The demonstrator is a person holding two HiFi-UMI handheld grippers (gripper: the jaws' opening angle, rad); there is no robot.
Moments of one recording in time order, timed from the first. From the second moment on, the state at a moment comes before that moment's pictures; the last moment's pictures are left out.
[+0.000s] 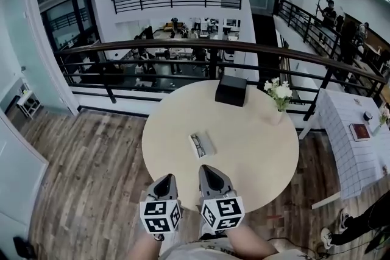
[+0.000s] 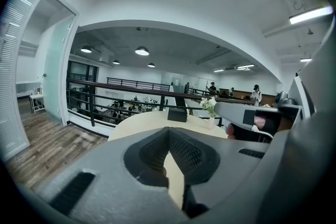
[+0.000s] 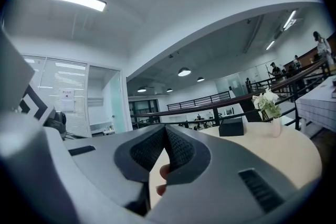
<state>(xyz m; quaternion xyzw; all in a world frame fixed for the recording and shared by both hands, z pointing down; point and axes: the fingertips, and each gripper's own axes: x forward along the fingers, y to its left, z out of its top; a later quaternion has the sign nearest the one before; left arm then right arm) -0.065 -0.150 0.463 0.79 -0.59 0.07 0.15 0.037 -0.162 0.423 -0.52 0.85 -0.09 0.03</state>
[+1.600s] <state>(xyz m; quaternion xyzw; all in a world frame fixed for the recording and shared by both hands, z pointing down) -0.086 -0.360 0.588 0.82 -0.48 0.14 0.29 0.047 -0.410 0.705 -0.55 0.72 -0.18 -0.38</state>
